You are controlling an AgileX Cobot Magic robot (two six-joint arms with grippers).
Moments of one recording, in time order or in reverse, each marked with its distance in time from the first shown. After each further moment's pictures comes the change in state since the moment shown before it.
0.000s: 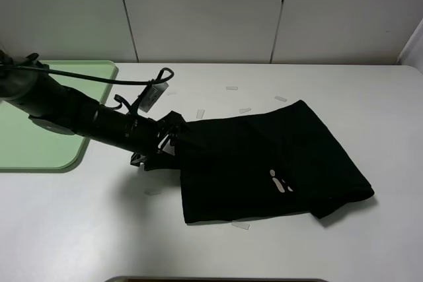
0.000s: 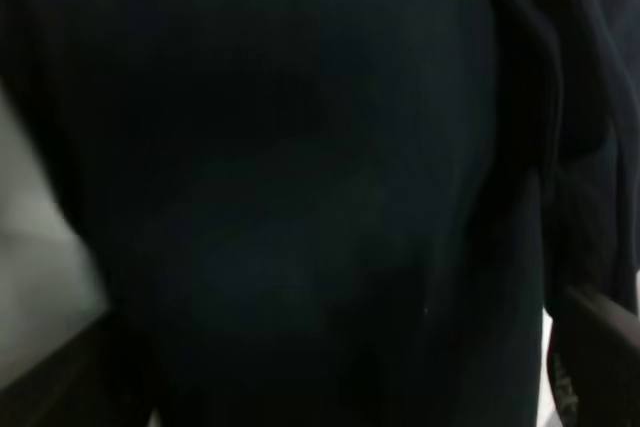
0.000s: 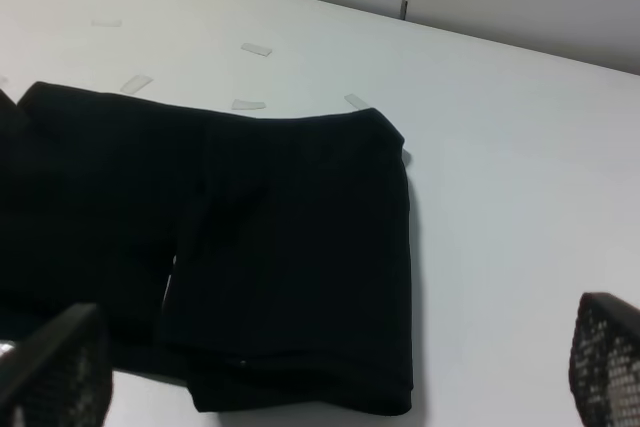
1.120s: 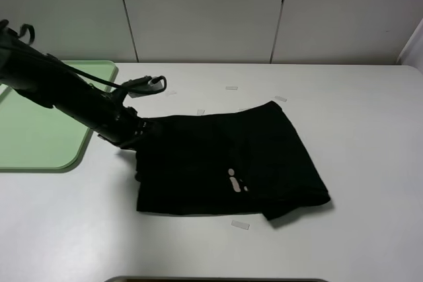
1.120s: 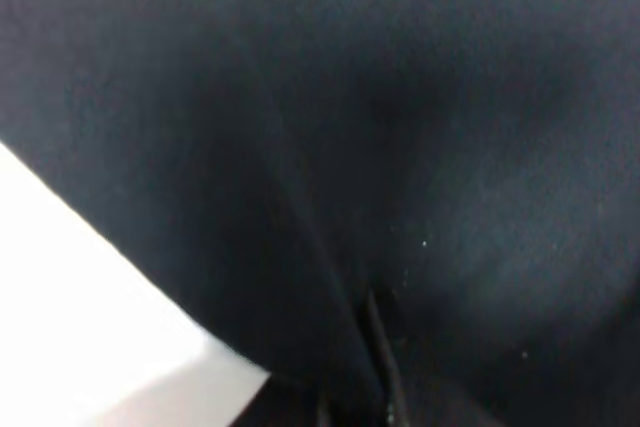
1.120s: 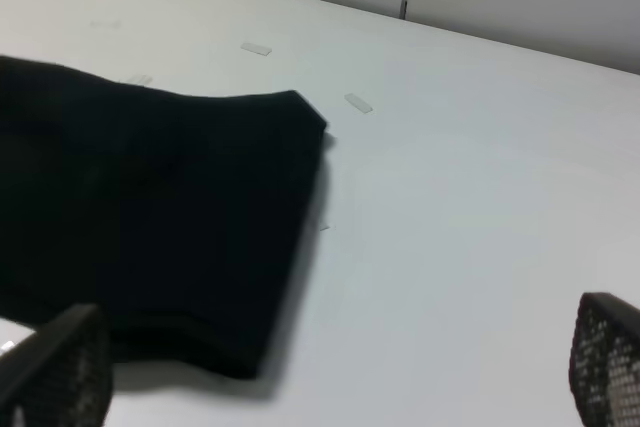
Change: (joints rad) left arm 0.097 -0.136 -0.072 0.680 -0.233 -0.217; right arm 0.000 0.000 0.000 0.000 0.000 0.000
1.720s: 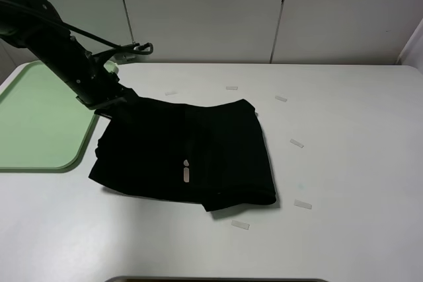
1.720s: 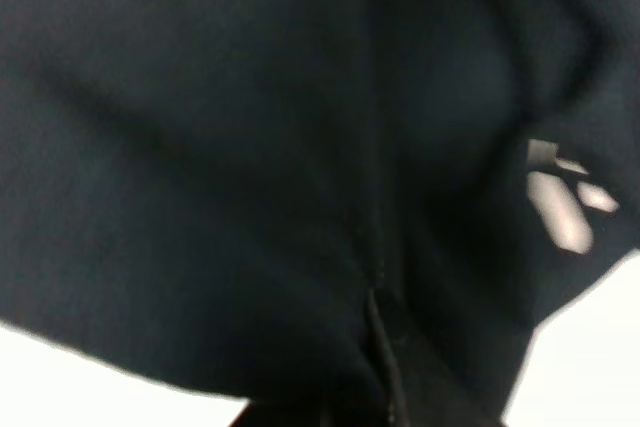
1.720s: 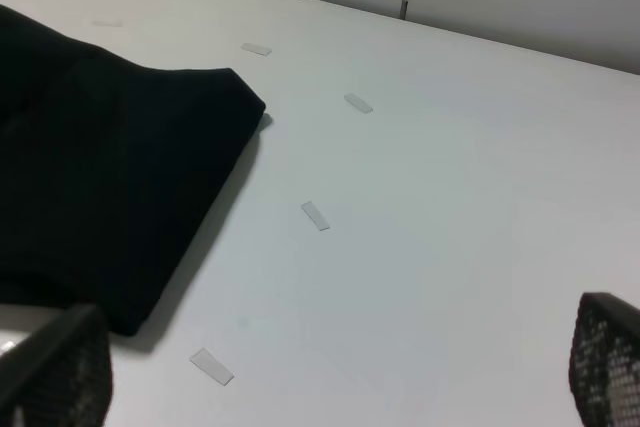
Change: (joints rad) left arm 0.052 -0.037 -0.275 0.413 0.400 -0.316; right arm 0.000 0.000 0.000 0.000 0.000 0.000
